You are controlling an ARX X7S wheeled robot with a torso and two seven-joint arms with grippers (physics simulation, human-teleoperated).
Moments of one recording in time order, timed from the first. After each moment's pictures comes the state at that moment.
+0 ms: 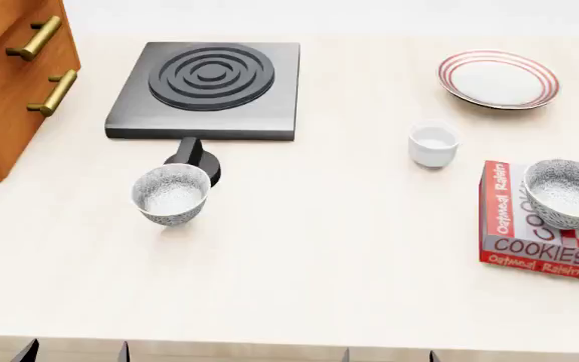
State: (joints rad) left arm 0.00 0.00 0.00 0.00 0.00 0.00 0.00; right arm 0.00 0.00 0.00 0.00 0.00 0.00 0.00
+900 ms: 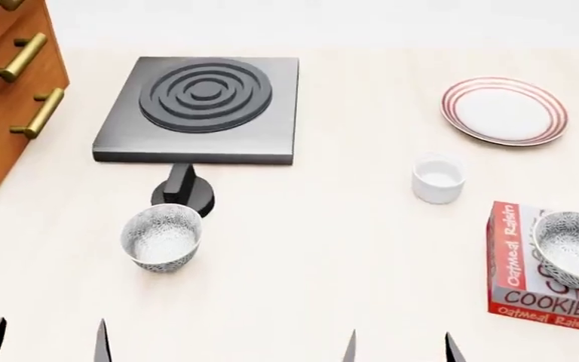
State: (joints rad) left arm 0.02 -0.09 0.09 0.15 0.00 -0.02 -0.16; right arm -0.06 0.10 -0.09 -0.16 0.05 -0.06 0.12
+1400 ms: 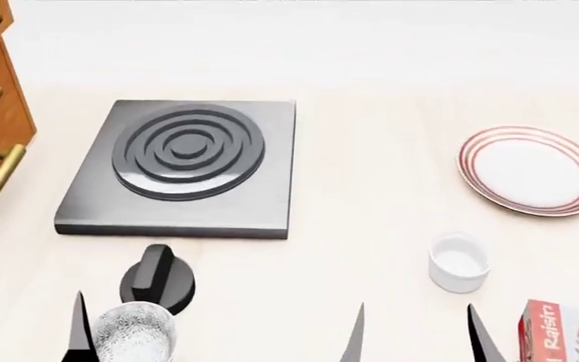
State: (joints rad) left arm 0.04 -0.13 0.10 0.34 -0.04 -0.08 -0.20; right arm -0.10 0.15 -0.11 -0.39 0.04 -0.04 0.17
